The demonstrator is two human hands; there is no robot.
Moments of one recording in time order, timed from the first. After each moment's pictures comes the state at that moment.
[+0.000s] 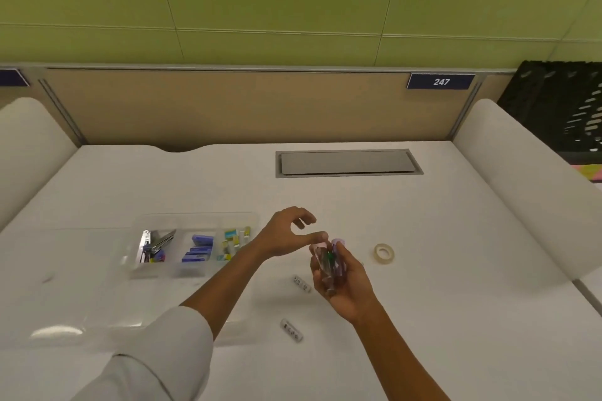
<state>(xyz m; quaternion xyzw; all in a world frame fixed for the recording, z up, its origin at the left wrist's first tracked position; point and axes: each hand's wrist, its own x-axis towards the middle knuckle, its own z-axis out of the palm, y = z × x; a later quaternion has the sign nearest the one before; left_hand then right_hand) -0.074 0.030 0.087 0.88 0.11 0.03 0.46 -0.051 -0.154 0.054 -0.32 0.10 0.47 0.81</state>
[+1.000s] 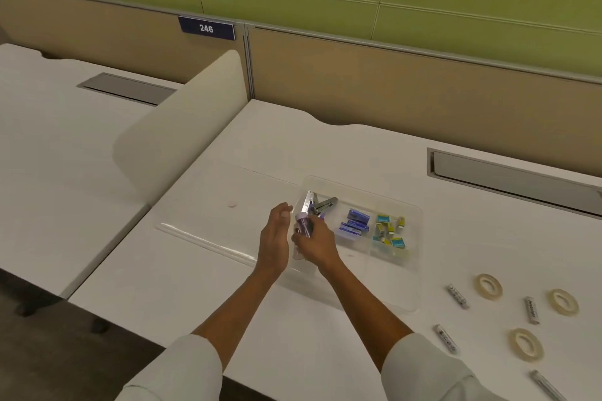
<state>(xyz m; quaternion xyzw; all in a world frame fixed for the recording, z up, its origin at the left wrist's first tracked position) -0.336 0.199 0.030 0.63 0.39 0.34 0.58 -0.253 0.147 0.045 -0.78 -0.30 0.35 0.42</state>
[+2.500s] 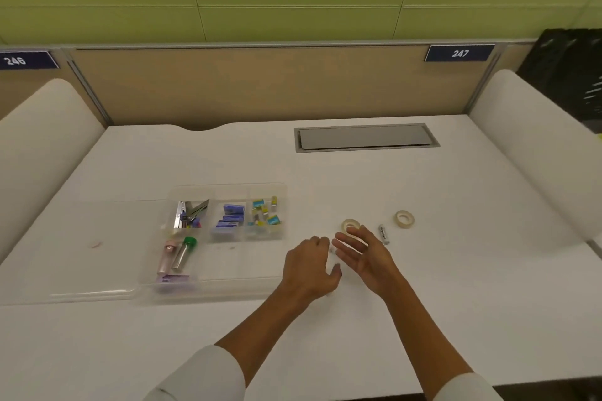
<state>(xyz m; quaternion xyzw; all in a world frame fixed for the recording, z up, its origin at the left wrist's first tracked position) -0.186 -0.040 0.048 0.97 0.15 0.06 0.17 -0.082 -0.158 0.035 -0.51 0.10 0.38 0.77</state>
